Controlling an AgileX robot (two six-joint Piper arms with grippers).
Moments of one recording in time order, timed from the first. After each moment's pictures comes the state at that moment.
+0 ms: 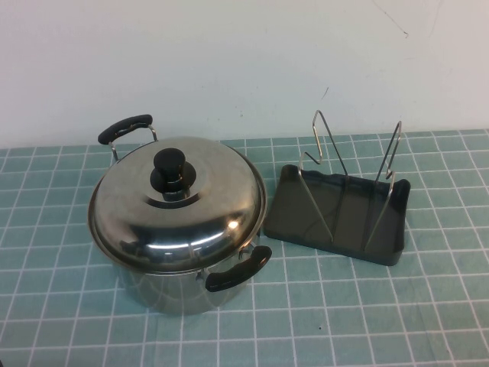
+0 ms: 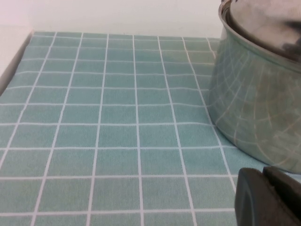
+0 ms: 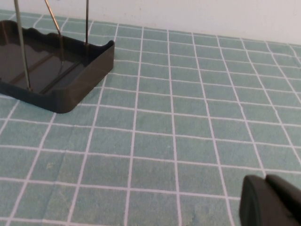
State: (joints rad) right arm 0.01 -0.01 0.02 -0.05 0.43 -0.07; left arm -0.04 -0.01 0.02 -0.08 0.34 -0.06
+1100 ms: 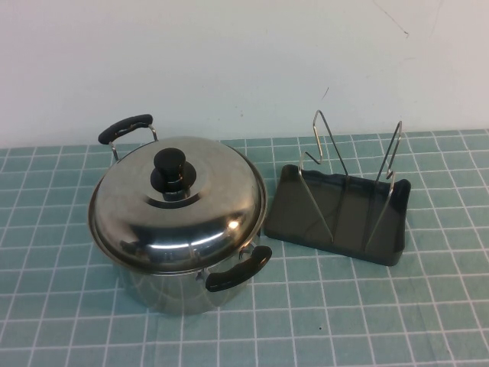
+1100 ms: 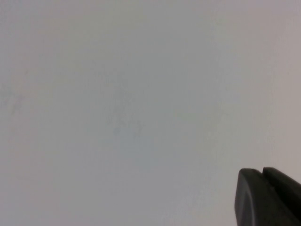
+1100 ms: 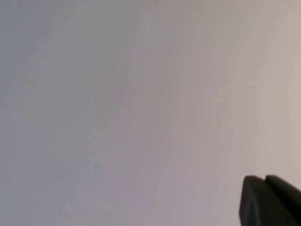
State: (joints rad) right arm 0.01 -0.01 -0.10 0.04 -0.42 -0.19; left arm -0.04 -0.01 -0.17 -0.23 -0.30 -0.09
